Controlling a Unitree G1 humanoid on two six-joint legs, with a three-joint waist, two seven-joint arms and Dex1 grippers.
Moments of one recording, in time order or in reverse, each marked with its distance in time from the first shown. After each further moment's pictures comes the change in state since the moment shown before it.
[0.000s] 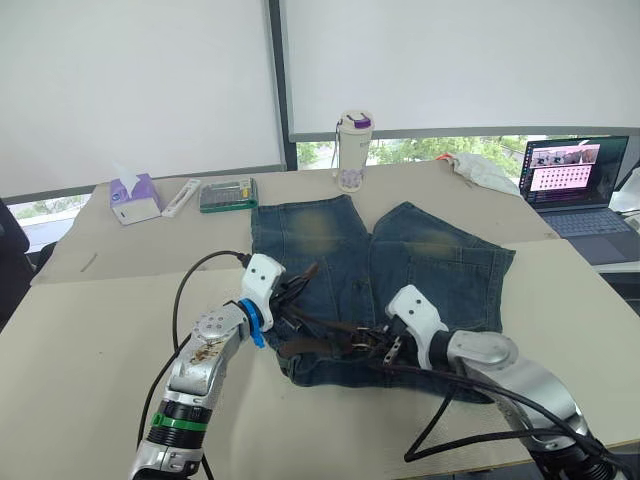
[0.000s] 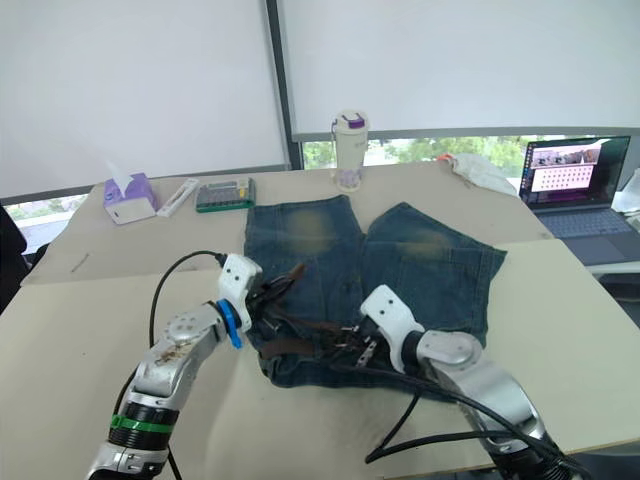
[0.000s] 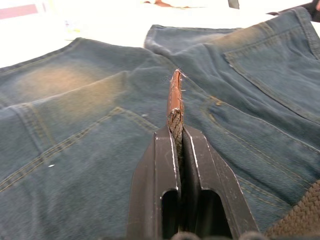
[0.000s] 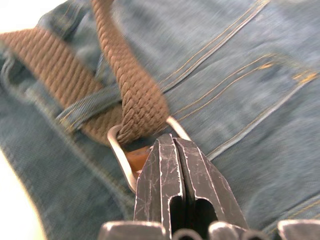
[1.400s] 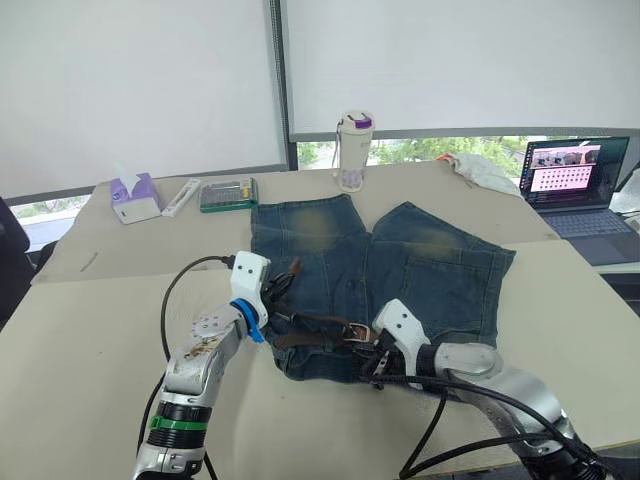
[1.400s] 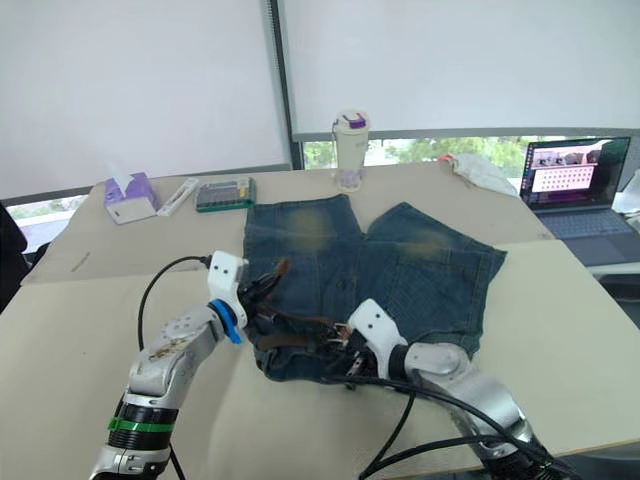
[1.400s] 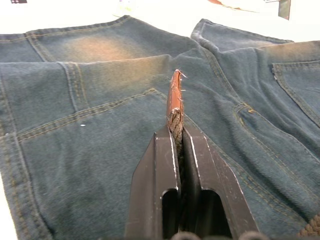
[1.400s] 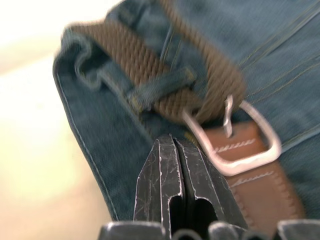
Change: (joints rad) left arm 0.003 -0.015 0.047 -0.034 -0.073 0.134 0.149; right arm 0.025 0.013 0.107 0.085 0.060 -0.087 0.033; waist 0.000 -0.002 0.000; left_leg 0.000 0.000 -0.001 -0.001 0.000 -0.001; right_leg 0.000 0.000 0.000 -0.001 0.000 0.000
